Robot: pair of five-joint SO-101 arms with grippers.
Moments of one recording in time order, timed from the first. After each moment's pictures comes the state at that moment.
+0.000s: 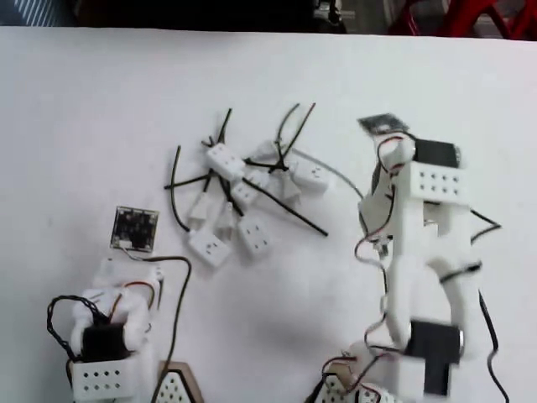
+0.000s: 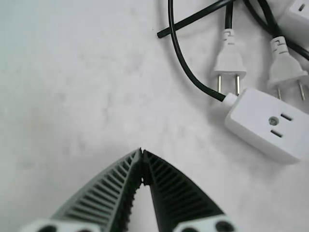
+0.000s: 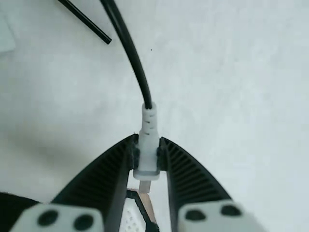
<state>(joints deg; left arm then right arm) -10.8 -104.1 96.5 66.2 -12.6 4.4 -13.3 15.3 95.7 22.5</state>
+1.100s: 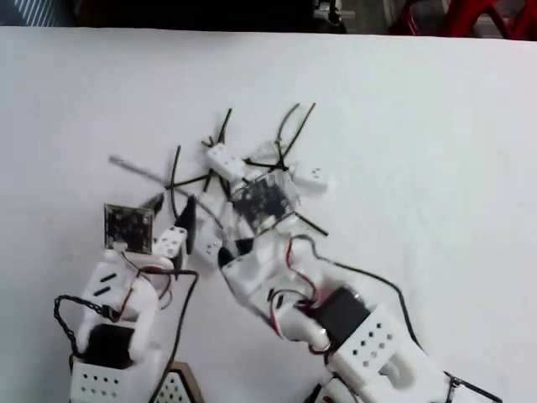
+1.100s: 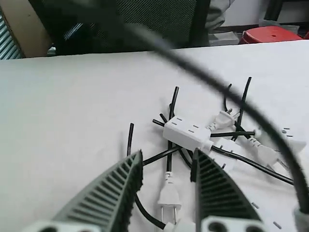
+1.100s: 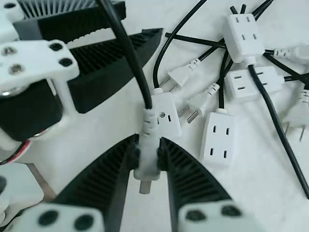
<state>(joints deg) 2.9 -104.1 91.9 42.6 -0.6 -48.7 -60.4 59.0 53.0 -8.3</state>
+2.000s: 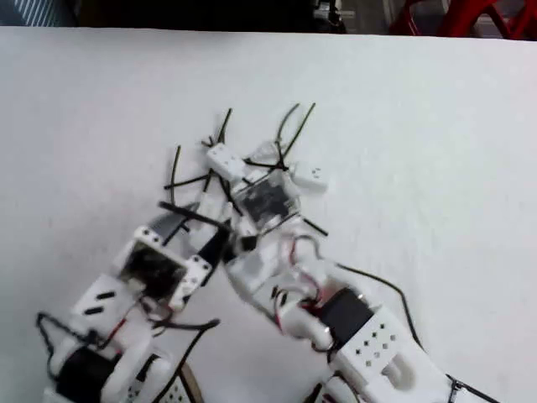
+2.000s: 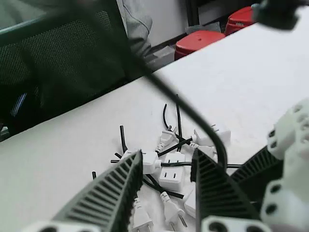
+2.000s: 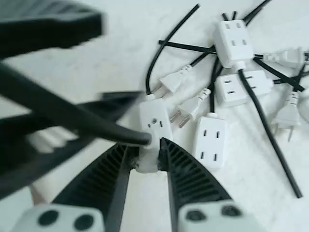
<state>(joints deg) 19.6 -104.5 72.9 57.7 -13.0 -44.7 -61.4 59.2 51.8 -8.3</state>
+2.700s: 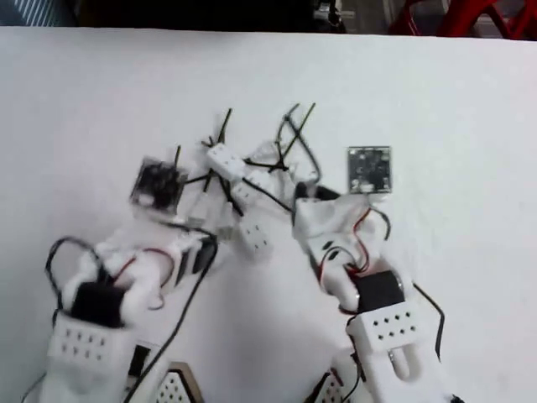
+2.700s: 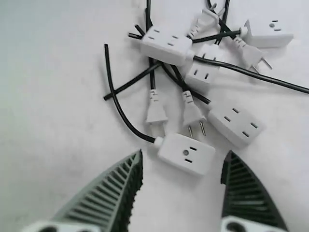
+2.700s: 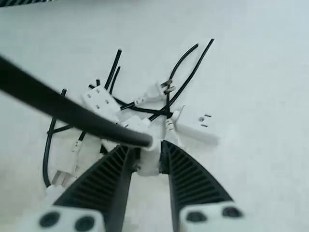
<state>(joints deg) 7.5 -69.8 61.3 68.6 -5.5 -17.5 -61.4 66.4 35.3 -12.6</state>
